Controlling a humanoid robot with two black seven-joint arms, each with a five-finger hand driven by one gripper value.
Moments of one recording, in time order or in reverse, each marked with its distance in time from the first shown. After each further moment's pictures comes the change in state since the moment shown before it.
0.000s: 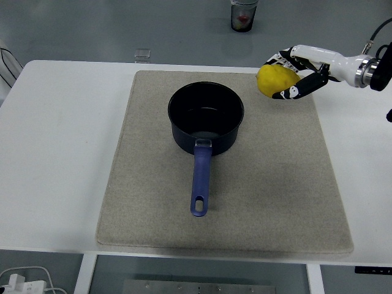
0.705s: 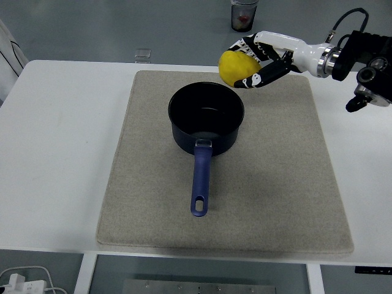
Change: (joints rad) left arm 0.000 0.000 0.000 0.000 0.000 0.000 0.000; right arm 0.046 0.170 -0.020 -0.059 0.121 -0.009 -0.008
